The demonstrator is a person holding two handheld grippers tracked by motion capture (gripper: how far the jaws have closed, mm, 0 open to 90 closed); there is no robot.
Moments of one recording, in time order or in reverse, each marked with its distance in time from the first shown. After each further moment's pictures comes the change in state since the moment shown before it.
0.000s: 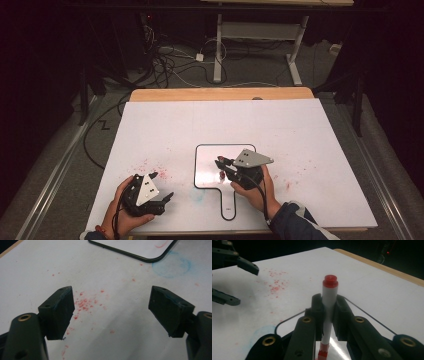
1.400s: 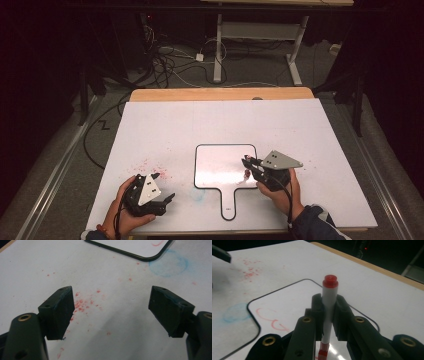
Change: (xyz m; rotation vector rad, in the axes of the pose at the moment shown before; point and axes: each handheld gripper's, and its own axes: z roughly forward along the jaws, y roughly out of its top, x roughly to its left) left arm -0.002 0.002 0.003 0.013 -0.019 0.018; right arm -0.032 -0.023 -0.051 0.023 -0.126 -0.003
